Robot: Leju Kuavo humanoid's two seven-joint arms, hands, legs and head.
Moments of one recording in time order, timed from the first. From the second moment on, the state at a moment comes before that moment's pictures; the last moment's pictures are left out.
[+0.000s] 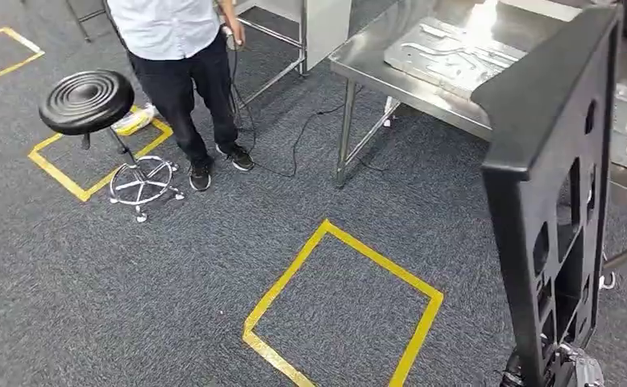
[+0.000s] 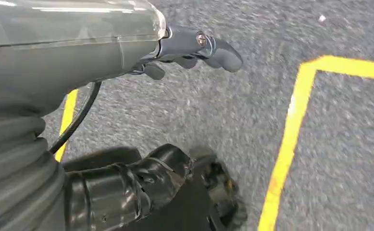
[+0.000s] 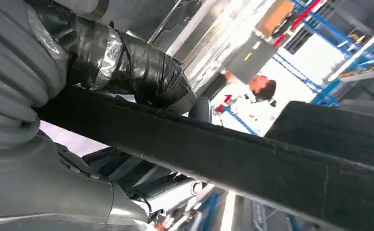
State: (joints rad) left arm -0.08 -0.23 1.00 -0.21 -1.18 0.28 -0.44; right arm 0.47 0.35 -0.12 -2.04 0.57 -0.70 -0.69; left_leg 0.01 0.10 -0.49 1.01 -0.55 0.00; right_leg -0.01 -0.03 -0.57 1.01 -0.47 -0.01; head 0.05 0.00
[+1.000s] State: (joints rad) left arm -0.07 -0.23 1.00 -0.21 -1.18 0.26 -0.44; right arm 0.46 0.31 -0.09 -2.00 0.55 -0.70 -0.67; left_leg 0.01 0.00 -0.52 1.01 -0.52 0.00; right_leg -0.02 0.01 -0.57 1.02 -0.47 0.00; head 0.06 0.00
